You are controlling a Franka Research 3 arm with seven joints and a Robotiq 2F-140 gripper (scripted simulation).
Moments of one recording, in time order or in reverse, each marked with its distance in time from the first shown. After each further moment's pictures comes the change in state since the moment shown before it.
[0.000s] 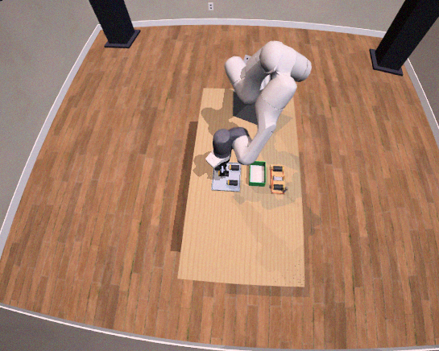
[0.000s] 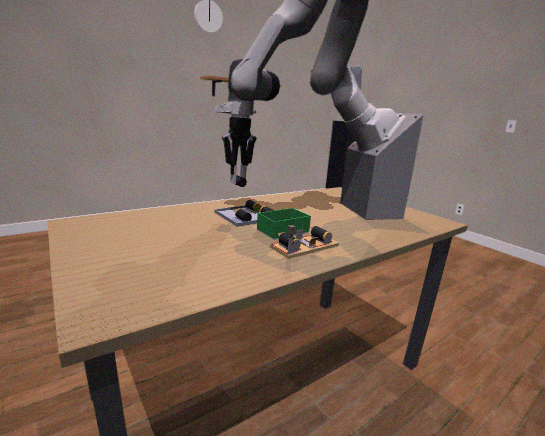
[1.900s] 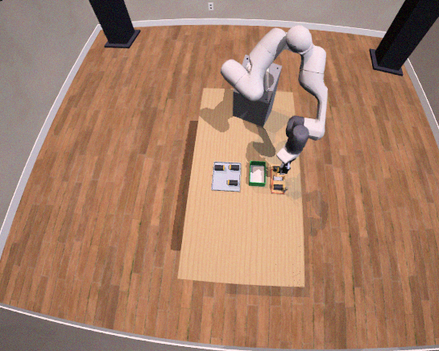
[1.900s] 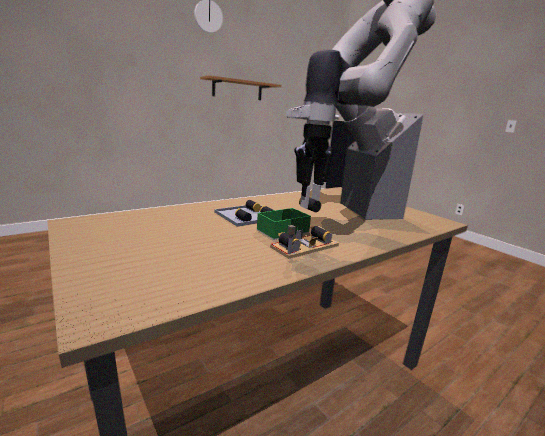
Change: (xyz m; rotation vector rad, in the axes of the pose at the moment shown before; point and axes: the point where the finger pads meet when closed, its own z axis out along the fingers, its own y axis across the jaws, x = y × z) arm -0.349 0.035 0.000 0.002 0.002 0.058
